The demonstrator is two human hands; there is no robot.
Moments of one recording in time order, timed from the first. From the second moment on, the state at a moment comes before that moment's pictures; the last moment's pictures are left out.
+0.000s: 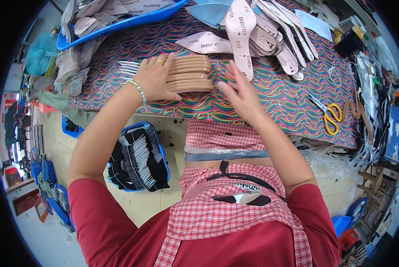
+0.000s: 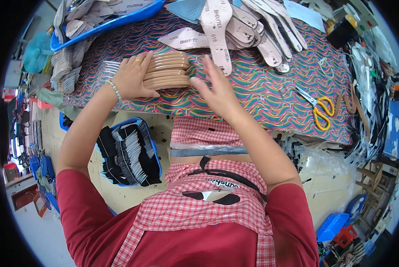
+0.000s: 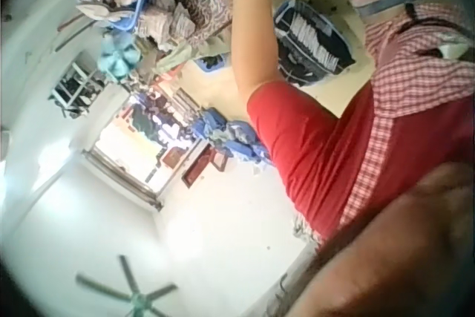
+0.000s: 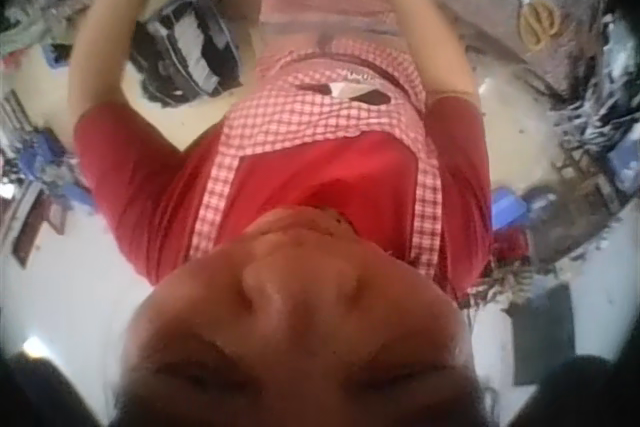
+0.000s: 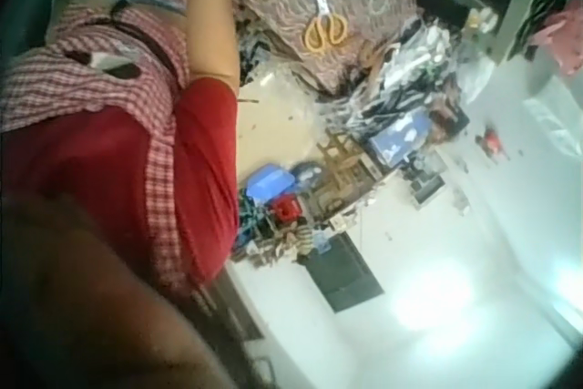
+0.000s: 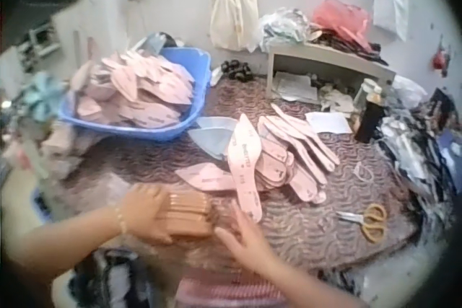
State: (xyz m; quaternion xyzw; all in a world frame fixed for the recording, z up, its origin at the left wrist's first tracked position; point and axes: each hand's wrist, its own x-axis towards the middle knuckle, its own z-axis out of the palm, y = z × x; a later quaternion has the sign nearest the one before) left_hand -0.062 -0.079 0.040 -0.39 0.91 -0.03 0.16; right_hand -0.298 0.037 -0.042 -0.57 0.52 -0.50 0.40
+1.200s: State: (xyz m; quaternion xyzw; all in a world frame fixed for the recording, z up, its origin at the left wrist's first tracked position) left_hand -0.016 0.024 0.038 -0.21 0.36 0.77 -0.48; right_hand -0.760 0.089 0.045 -0.40 0.63 -0.62 0.23
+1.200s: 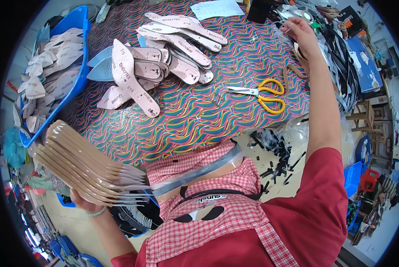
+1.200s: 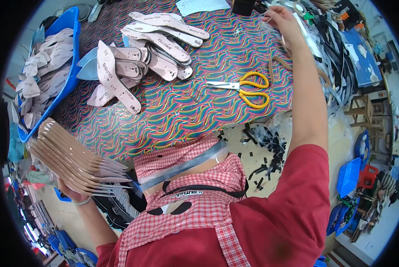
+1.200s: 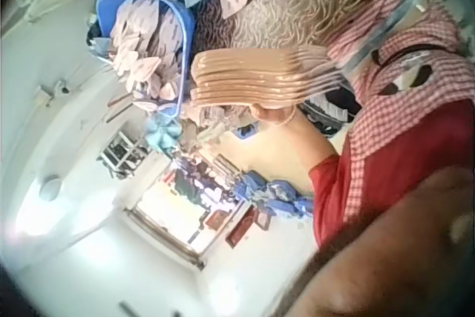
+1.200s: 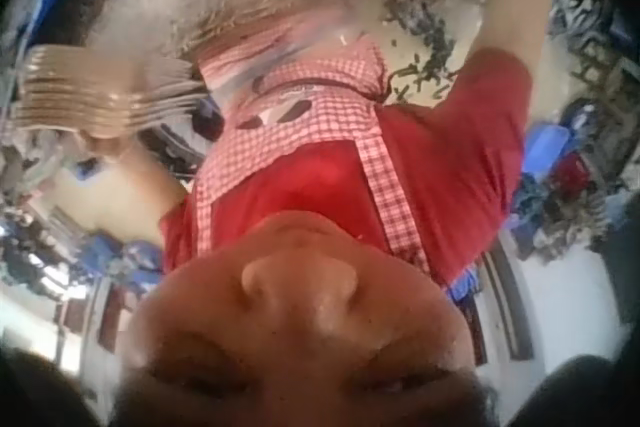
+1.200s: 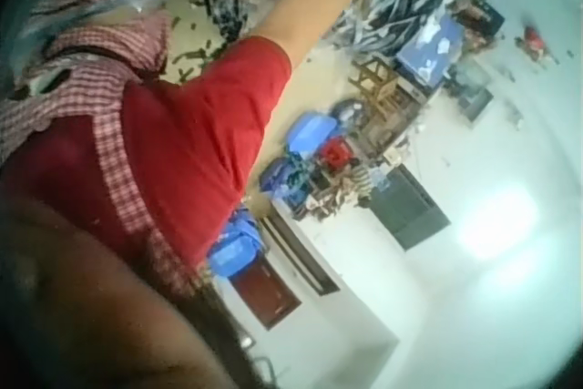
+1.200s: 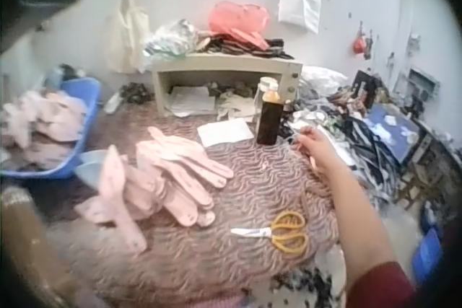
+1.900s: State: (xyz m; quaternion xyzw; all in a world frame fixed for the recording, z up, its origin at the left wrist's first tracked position) left_hand -0.043 0.078 -0.010 -0.12 0.30 0.80 -0.51; right_hand -0.729 0.103 0.072 -0.56 0.58 -0.56 0.16
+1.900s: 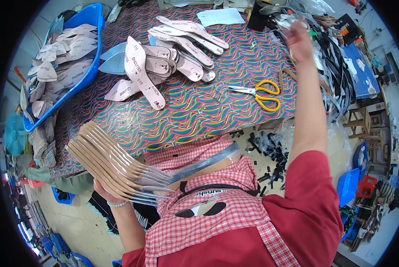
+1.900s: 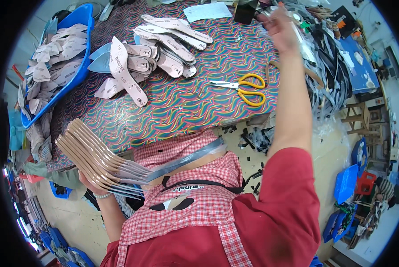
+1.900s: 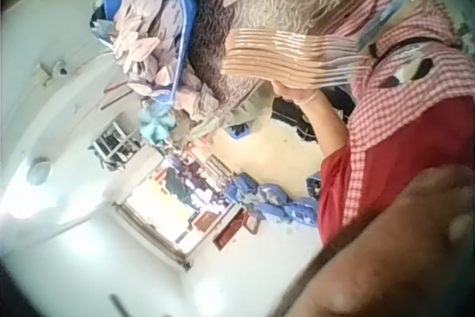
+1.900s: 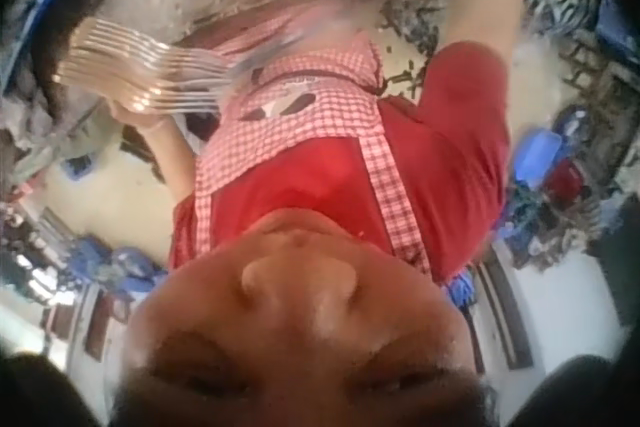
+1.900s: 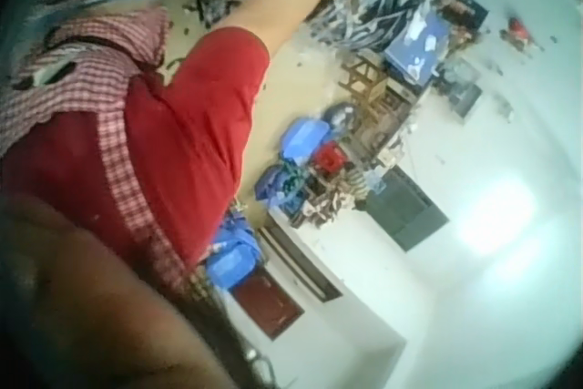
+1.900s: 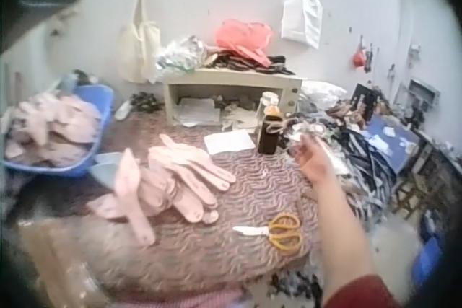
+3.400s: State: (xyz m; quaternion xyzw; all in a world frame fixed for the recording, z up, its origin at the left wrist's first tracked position) left_hand 0.011 0.059 0.037 -0.35 0.60 0.69 -0.20; right_hand -0.243 0.006 0.119 -0.52 0.43 -0.40 0.62
